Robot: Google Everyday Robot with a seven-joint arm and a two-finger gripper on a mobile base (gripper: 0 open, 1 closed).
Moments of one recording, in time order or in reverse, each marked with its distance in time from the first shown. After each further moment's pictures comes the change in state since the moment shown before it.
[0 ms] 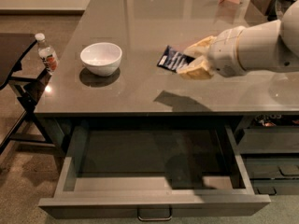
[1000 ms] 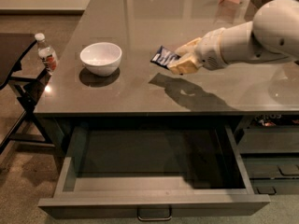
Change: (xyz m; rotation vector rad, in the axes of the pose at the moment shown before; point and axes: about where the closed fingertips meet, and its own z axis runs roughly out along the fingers) arm 0.022 -0.034 0.067 -0.081 -0.046 0.156
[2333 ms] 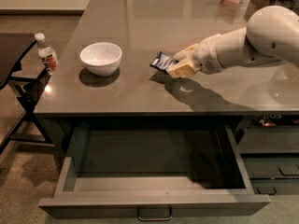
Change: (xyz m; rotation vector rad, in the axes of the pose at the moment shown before) arm 0.014 0.004 0.020 -0.054 0.006 0.043
